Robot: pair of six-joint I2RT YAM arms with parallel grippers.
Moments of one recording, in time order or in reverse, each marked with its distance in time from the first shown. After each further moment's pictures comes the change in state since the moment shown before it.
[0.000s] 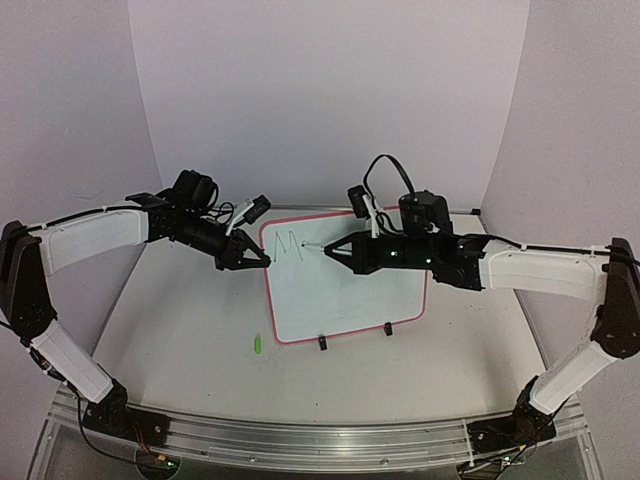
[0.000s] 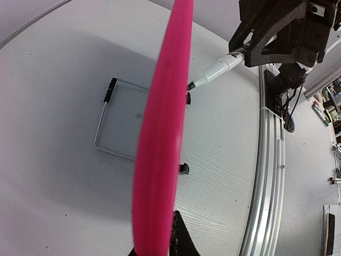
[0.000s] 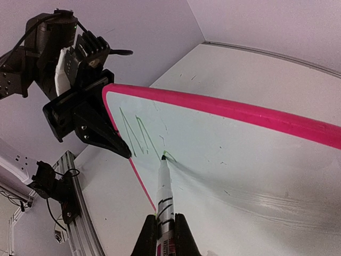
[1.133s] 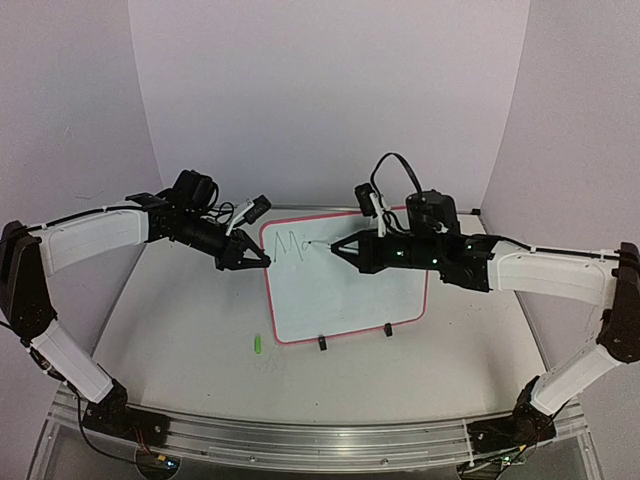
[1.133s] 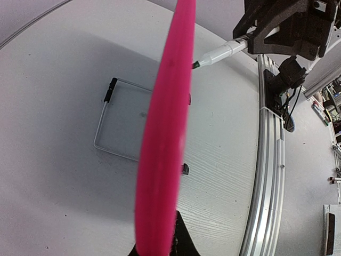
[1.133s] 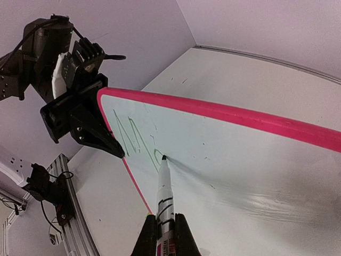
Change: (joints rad) left arm 0.000 0.000 0.000 0.000 0.000 0.001; right arm 0.000 -0.044 -0.021 -0.020 0.045 -0.011
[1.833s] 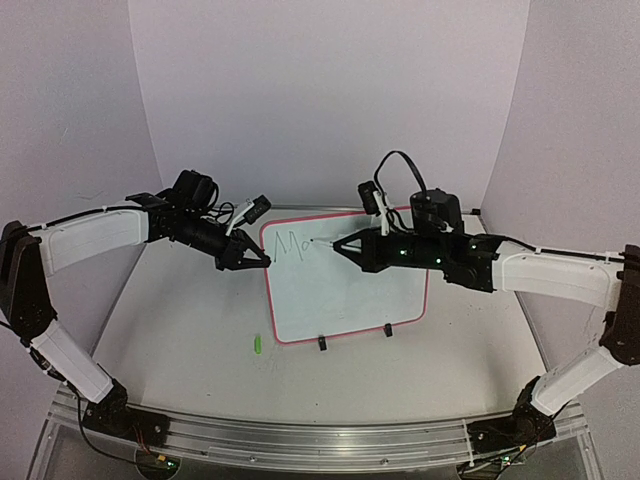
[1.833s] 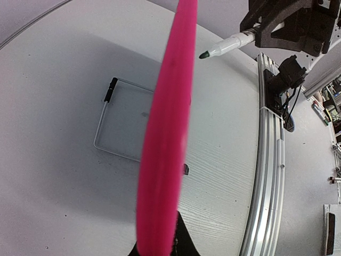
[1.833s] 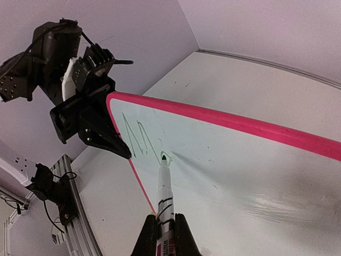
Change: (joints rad) left arm 0.000 0.000 0.000 0.000 0.000 0.002; right arm 0.000 -0.028 -0.008 -0.004 -0.008 -0.005
